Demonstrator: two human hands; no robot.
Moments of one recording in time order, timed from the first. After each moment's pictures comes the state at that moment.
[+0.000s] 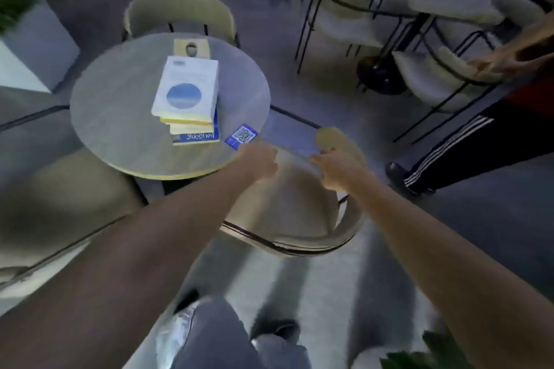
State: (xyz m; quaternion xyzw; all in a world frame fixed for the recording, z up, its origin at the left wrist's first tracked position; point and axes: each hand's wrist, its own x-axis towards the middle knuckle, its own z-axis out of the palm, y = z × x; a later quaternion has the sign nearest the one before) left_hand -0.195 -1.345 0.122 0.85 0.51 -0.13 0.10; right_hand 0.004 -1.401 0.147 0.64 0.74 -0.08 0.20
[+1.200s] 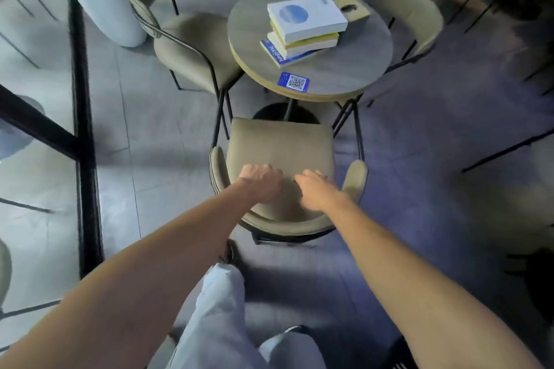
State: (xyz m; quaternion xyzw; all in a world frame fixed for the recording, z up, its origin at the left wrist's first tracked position) left_hand 0.093 -1.447 0.042 0.44 0.86 -0.09 0.23; right_hand 0.193 -1.318 0.037 0.15 0.95 -0.10 0.26
